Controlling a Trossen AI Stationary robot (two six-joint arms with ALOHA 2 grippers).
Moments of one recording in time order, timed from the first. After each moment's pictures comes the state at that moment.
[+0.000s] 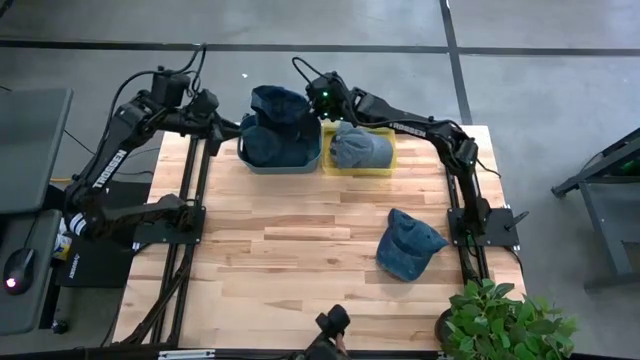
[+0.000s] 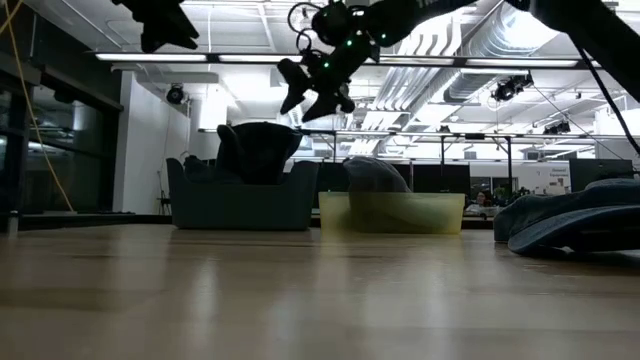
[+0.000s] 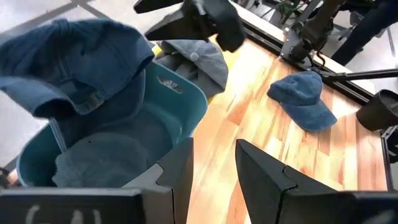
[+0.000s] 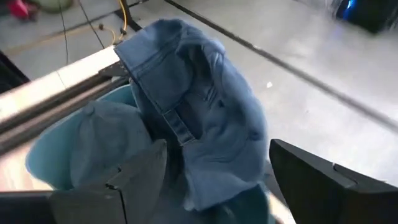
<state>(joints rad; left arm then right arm) 0.98 0.98 1.29 -1.00 0.57 0.12 -0.49 2.08 1.95 -0.37 0.14 0.19</state>
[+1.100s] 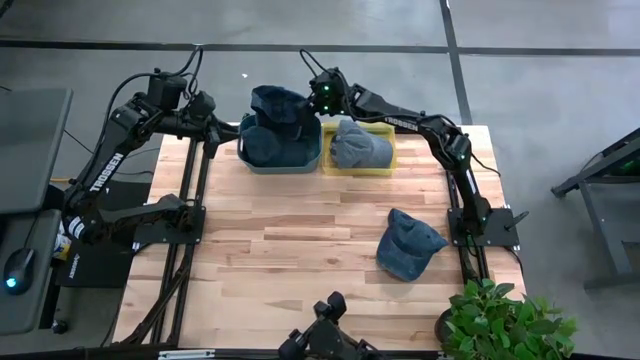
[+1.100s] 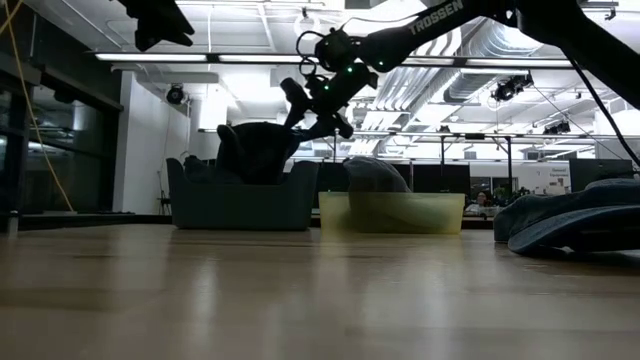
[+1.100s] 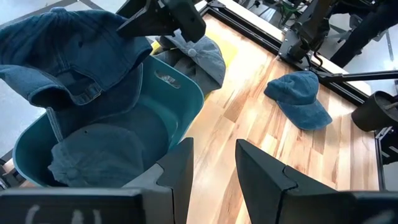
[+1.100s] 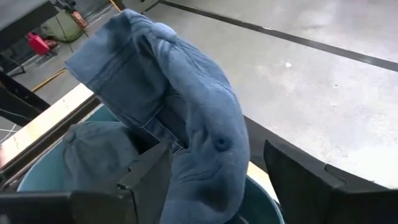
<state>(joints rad) 0.98 0.95 1.29 -1.03 0.57 0.10 -0.57 2.17 1.95 -0.27 0.01 0.37</state>
